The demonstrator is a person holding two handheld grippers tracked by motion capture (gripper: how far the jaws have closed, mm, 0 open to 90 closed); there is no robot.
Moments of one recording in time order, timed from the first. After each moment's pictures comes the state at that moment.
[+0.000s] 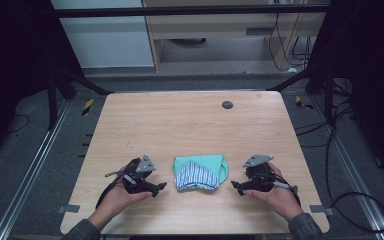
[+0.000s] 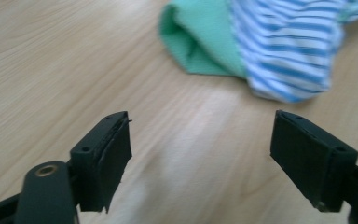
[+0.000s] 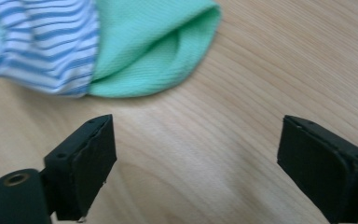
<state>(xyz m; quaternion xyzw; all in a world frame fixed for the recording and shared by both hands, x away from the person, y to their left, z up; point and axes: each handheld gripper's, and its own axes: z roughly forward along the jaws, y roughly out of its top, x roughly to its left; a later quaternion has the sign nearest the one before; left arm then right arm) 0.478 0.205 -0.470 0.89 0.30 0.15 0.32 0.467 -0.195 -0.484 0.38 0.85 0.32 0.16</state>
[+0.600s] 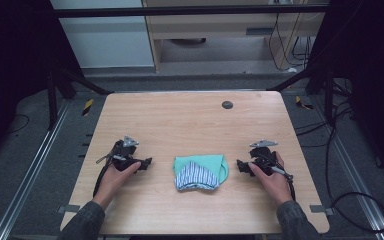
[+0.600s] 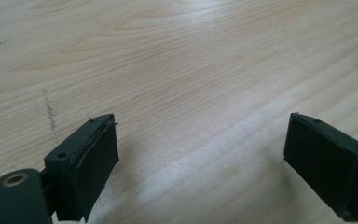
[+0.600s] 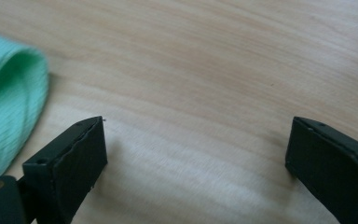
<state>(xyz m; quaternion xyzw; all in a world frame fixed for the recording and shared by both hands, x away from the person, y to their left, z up) 0.547 0.248 -0.497 0.82 0.44 0.20 0.32 0.527 -0.214 -0.508 0.53 0.76 0.31 0.22</state>
